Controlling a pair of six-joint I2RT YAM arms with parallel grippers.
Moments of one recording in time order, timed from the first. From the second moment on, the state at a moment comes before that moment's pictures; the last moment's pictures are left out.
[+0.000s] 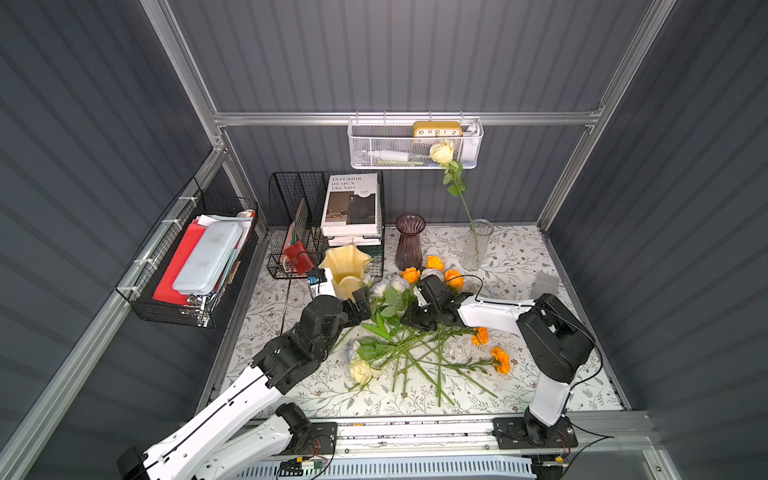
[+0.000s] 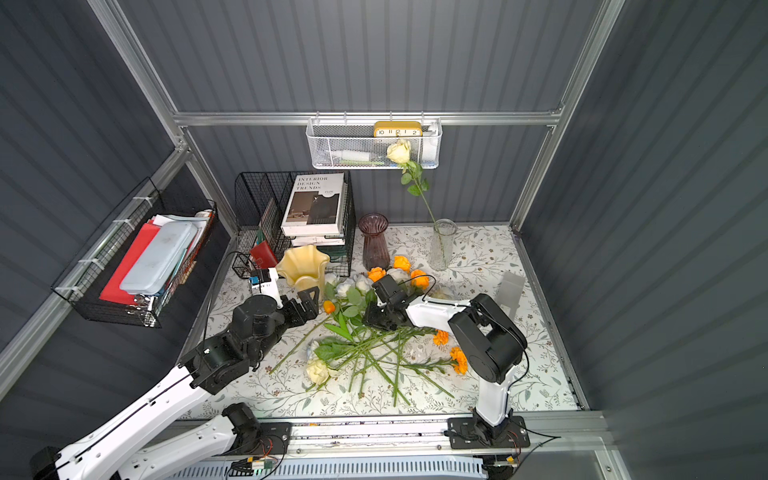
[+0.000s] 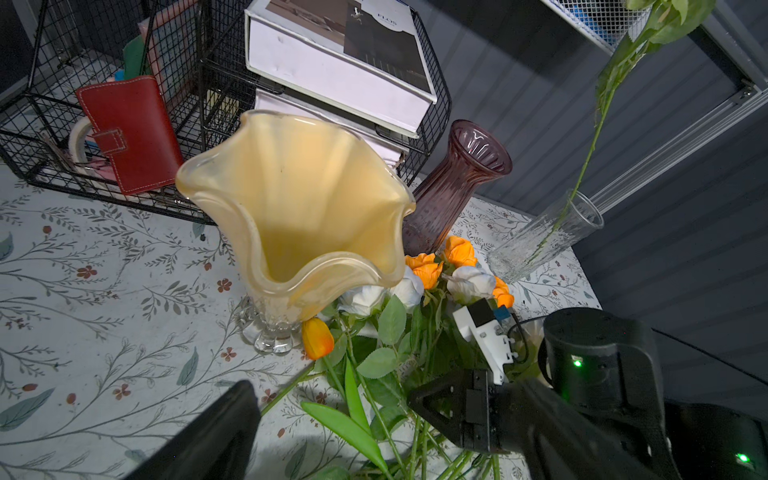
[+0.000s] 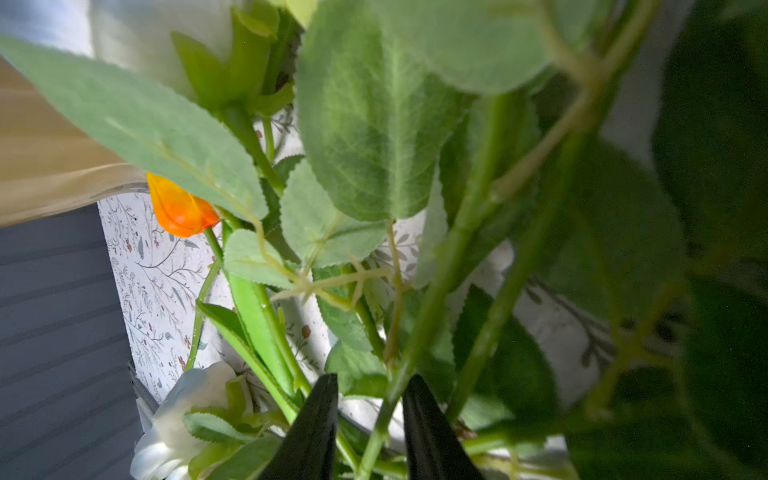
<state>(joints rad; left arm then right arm) -0.78 0.83 0.82 -0.42 -0.43 -0.65 0.68 1.85 1.05 -0.16 -0.30 0.86</state>
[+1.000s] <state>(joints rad) -0.78 0.83 0.82 -0.43 -0.44 -0.65 0.68 1.50 0.94 -0.02 0.02 0.71</state>
